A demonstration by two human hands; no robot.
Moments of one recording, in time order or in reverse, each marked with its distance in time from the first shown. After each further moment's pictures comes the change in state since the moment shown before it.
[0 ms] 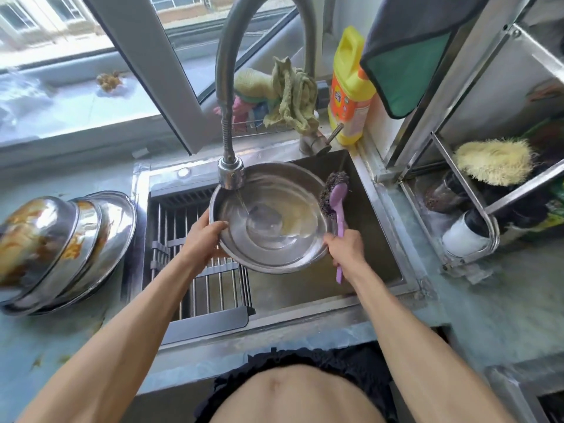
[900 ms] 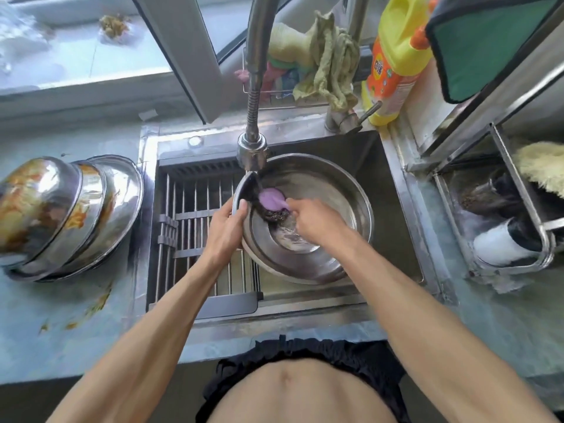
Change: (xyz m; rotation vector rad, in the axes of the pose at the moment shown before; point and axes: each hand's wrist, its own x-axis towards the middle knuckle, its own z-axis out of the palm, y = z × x) left_hand -0.011 -0.014 0.024 -0.013 0.105 0.171; right_hand -0.017 -0.072 0.055 -1.035 -0.413 -0.610
